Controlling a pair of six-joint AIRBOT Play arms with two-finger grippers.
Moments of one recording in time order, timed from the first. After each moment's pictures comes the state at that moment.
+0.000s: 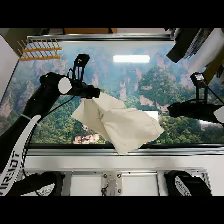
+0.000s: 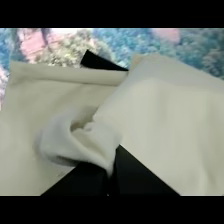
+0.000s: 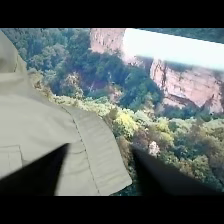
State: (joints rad) left arm -0.39 -1.37 1.33 1.44 -1.02 -1.66; right arm -0.11 -0.83 0.87 -1.21 1.04 1.22
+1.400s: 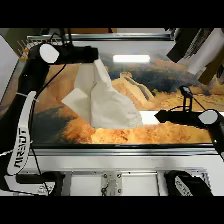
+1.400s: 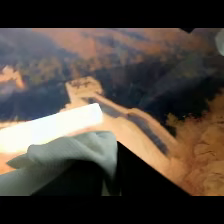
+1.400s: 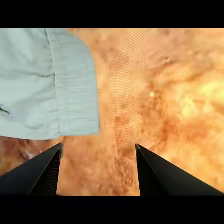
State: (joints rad) left arm -0.32 -1.56 1.82 1.13 -0.85 -1.48; right arm -0.11 -0.87 0.69 -1.01 0.93 1.27
